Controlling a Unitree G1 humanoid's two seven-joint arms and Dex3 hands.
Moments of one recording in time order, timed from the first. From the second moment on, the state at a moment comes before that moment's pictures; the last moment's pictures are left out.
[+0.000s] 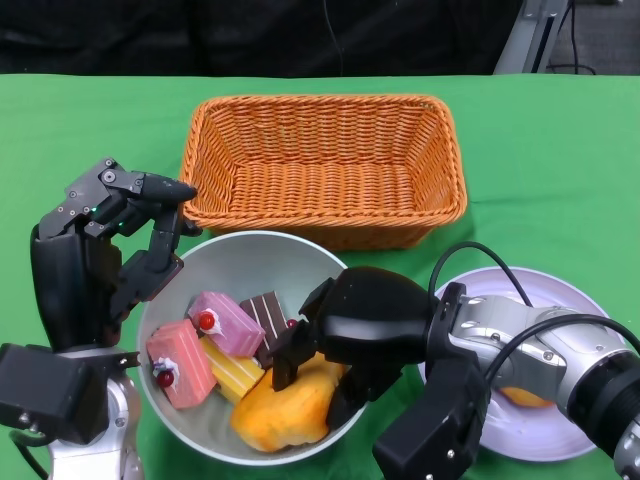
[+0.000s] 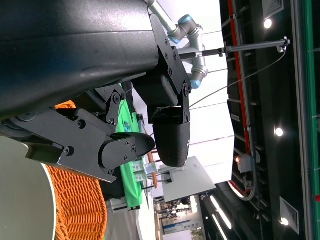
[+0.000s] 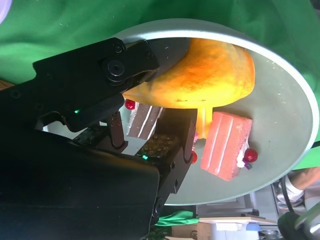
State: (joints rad) left arm -0.26 -0.06 0.15 0.41 -0.08 -0.79 0.02; right arm -0.75 -0.16 0.73 0.79 -0.88 -0.76 -0.11
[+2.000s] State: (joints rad) left arm -0.27 -0.02 0.17 0.47 -0.08 -0.80 0.01; right arm -0.77 -0.21 0.57 0.81 -0.80 -0.88 -0.36
